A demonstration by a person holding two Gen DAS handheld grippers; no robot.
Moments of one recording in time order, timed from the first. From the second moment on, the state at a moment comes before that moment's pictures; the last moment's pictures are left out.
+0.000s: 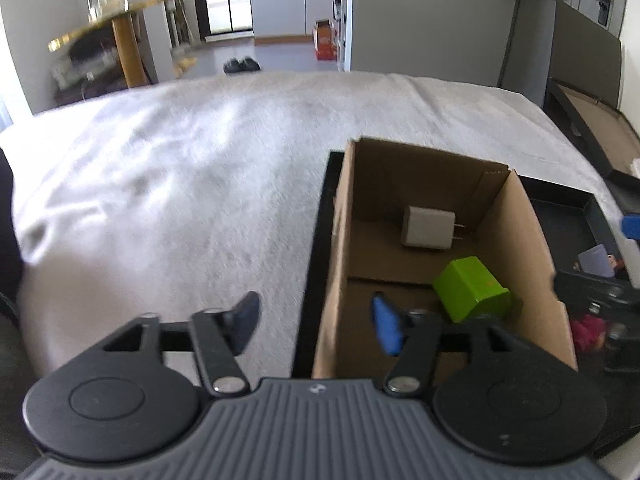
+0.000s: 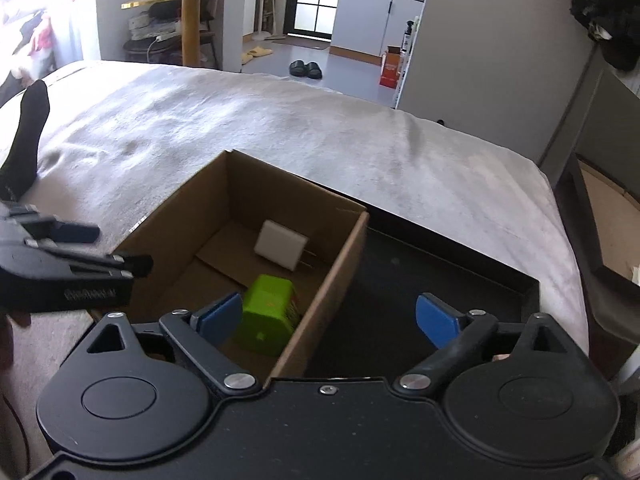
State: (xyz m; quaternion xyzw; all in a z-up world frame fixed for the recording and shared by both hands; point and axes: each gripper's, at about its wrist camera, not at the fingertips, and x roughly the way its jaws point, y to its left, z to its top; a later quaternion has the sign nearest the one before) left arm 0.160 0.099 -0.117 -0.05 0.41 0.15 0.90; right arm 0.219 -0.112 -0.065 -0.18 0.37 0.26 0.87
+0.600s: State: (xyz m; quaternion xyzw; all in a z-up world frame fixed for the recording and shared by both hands) left arm 0.168 0.069 -0.108 -0.01 0.41 0.15 0.90; right arm 0.228 -0.189 -0.080 -0.12 0.40 0.21 0.88
